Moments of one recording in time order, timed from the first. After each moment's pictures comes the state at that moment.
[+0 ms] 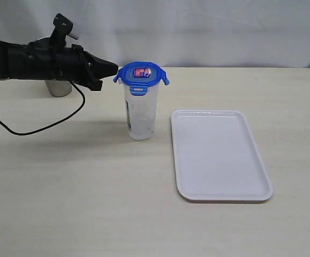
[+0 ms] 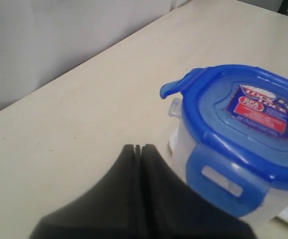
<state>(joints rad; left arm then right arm) -0.13 2.10 -1.32 -1.69 0.84 2.09 -0.04 0.00 0.00 -0.03 0.34 0.01</state>
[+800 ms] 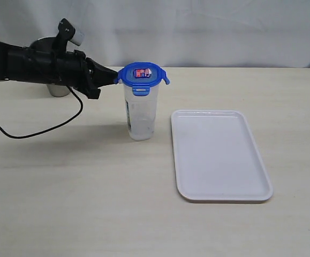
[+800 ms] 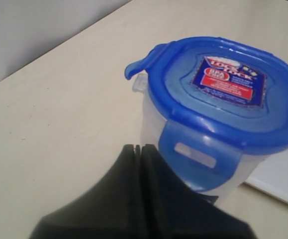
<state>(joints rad) -0.13 2.10 -1.32 -1.58 0.89 2.04 -0.04 0.00 0.00 -0.03 0.34 0.01</state>
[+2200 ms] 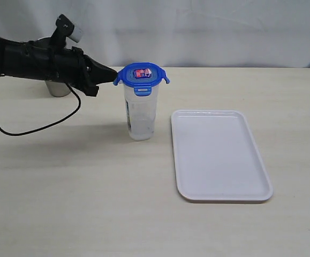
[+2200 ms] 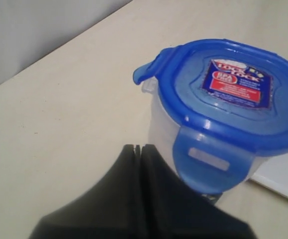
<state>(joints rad) -0.13 2.07 -1.32 -1.53 0.85 1.99 -0.04 0.00 0.00 -0.03 0.34 0.01</state>
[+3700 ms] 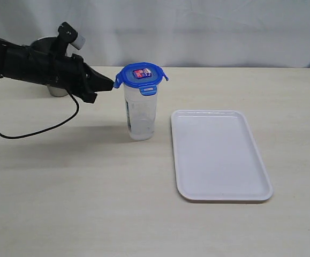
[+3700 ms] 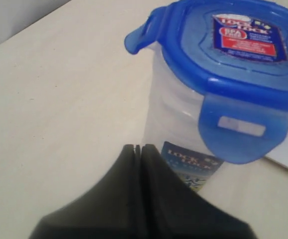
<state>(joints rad) -0.13 2.07 -1.32 -1.41 0.81 1.89 -0.04 0.00 0.00 -0.03 0.34 0.01</state>
